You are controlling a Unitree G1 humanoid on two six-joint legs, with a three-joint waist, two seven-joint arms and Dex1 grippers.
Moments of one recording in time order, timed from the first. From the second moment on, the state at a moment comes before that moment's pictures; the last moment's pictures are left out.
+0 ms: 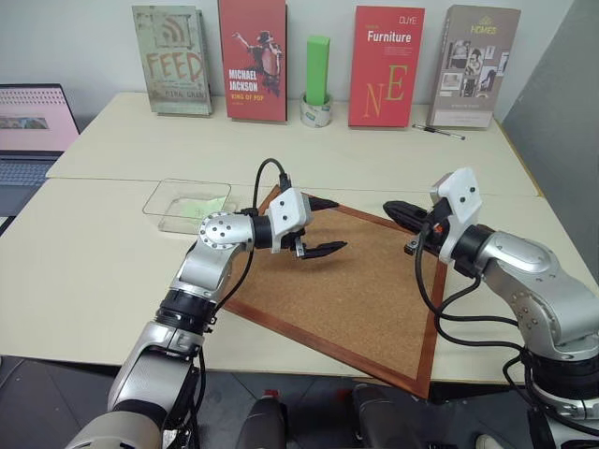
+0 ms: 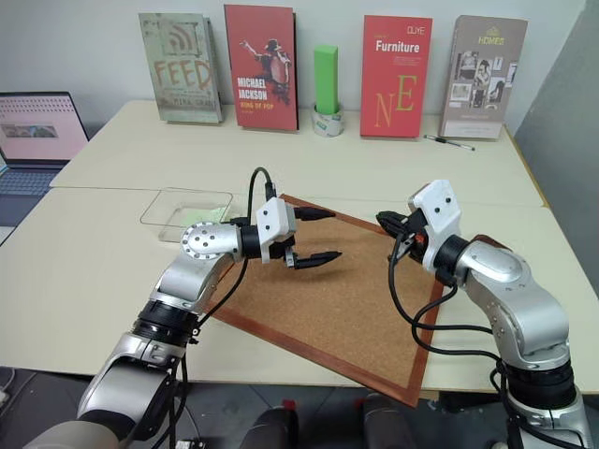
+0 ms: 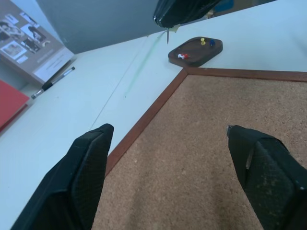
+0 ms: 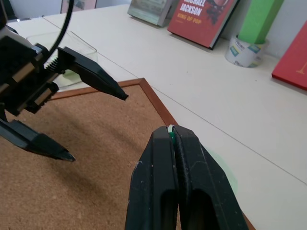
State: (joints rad) left arm -0.72 0.39 -0.21 0.33 -0.15 -0.10 -1.06; right arm -0.43 -0.53 -0.06 -0.51 0.46 0.83 0.52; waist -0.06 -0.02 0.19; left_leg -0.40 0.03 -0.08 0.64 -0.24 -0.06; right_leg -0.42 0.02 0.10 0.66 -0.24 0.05
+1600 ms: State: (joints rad) left arm -0.93 0.20 -0.20 0.77 -0.10 -0.33 -1.14; right arm -0.53 -0.51 -0.07 -0.55 0.67 1.00 0.40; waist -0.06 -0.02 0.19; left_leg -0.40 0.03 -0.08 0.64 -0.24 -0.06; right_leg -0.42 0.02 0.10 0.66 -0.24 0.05
